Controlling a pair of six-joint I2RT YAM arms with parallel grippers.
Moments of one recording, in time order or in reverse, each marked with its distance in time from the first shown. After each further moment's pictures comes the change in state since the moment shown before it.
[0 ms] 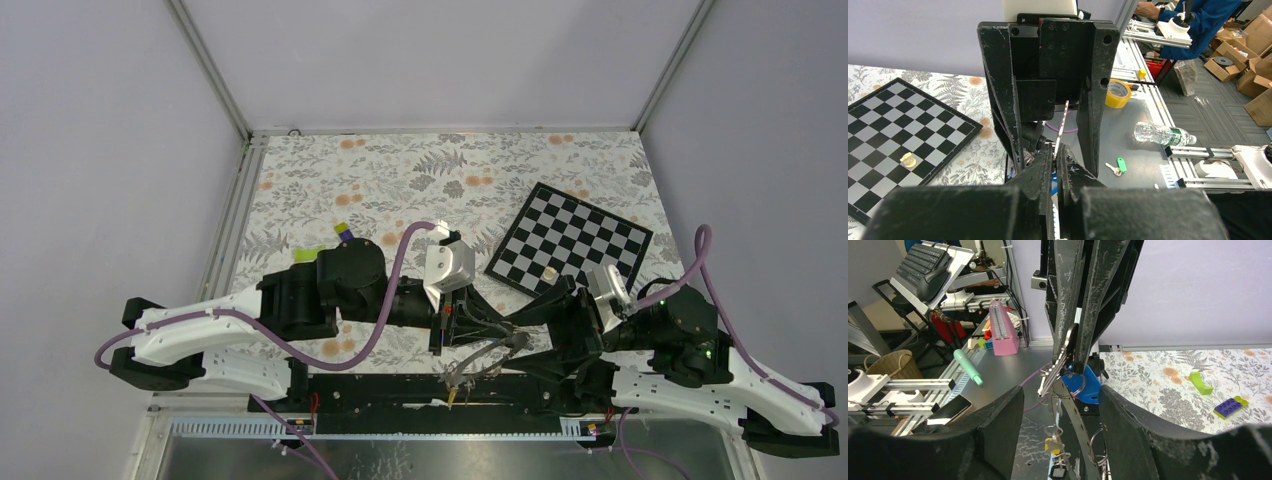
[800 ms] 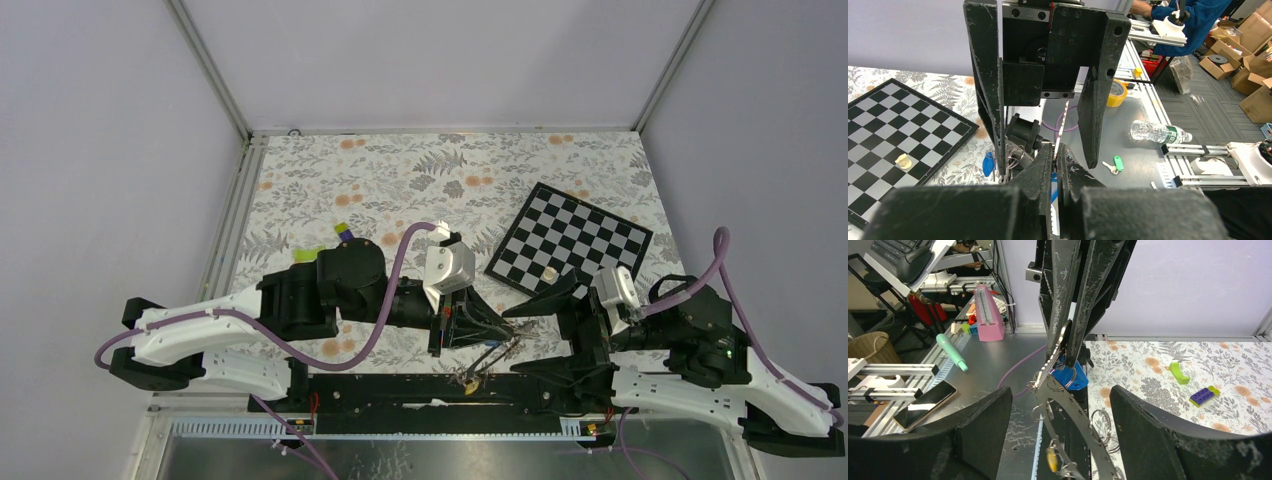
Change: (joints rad) left arm 0.000 0.000 0.000 0.000 0.017 -0.003; right arm 0.000 0.011 0.096 -0.154 0.025 -0.098
